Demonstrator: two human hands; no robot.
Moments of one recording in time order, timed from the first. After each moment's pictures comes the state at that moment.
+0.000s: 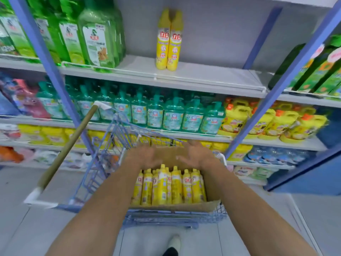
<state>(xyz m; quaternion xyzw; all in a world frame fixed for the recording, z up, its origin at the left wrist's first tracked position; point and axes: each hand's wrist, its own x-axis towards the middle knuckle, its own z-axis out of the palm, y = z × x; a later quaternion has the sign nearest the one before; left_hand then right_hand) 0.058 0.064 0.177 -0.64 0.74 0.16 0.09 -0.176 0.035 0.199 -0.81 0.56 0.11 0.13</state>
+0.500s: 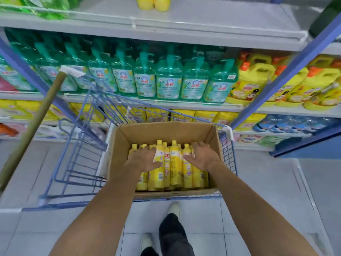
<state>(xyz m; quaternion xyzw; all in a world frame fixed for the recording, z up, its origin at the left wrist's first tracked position) 0.012 0.035 0.046 -0.62 0.70 0.27 0.21 -0.236 0.007 0.056 -0.73 0.62 0.15 0.25</state>
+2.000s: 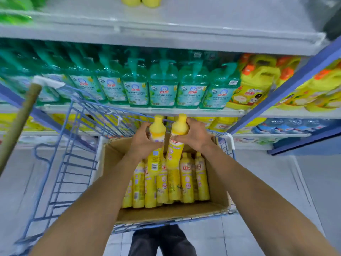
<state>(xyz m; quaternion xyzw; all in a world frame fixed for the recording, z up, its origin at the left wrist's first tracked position) 0.016 -0.068 0.058 -0.67 0.48 0.48 -0.29 -0.196 -0.110 0.089 -0.67 0.63 -0.17 0.36</state>
